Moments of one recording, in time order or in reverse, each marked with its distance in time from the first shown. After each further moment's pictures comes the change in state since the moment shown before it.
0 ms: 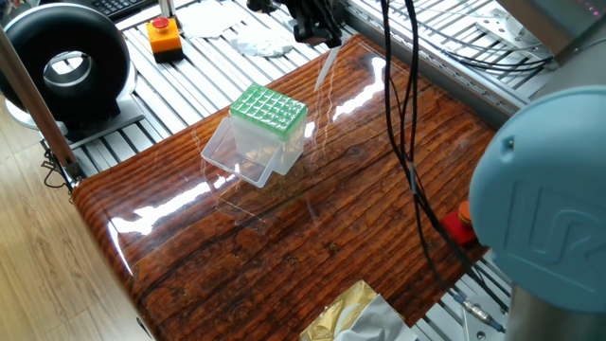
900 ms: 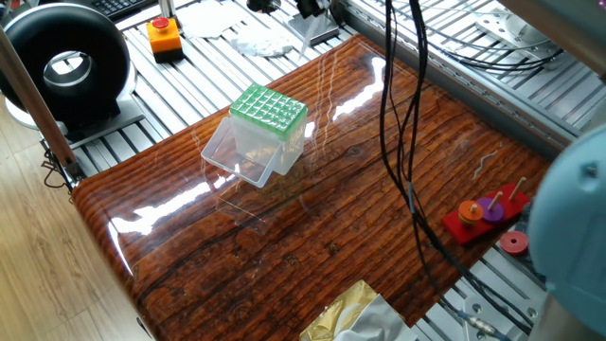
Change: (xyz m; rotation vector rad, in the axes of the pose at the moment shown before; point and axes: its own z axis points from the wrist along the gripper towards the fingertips) arm -0.039 -0.069 -0.012 0.298 -0.087 -0.419
